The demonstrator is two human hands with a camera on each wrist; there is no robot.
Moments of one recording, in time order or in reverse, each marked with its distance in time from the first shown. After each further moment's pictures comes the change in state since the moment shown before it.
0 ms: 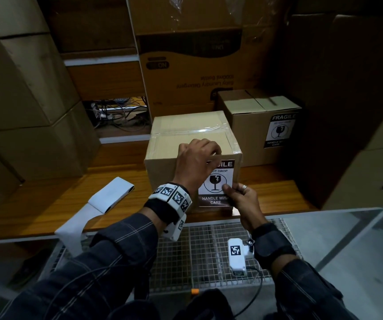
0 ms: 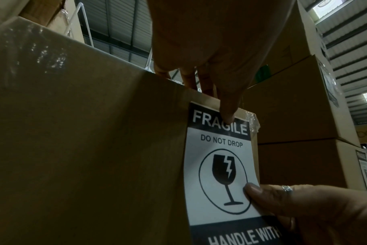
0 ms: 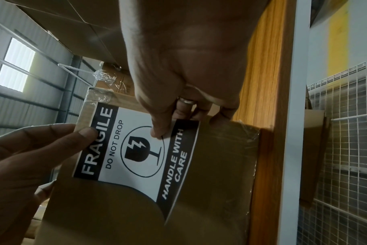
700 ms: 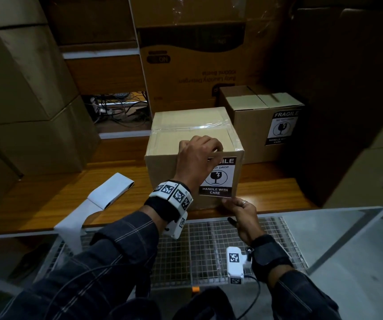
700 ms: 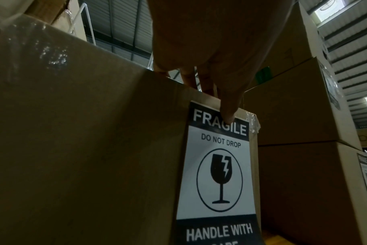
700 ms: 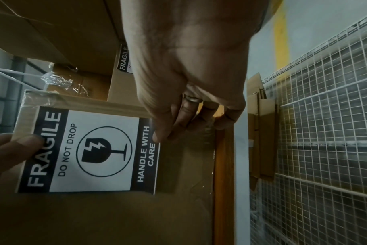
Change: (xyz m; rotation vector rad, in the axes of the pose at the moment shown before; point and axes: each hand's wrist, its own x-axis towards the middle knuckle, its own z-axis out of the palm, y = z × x) left_hand -0.001 -0.001 0.001 -0.020 0.012 -0.003; right_hand -0.014 0.037 -0.010 -0.008 0.106 0.162
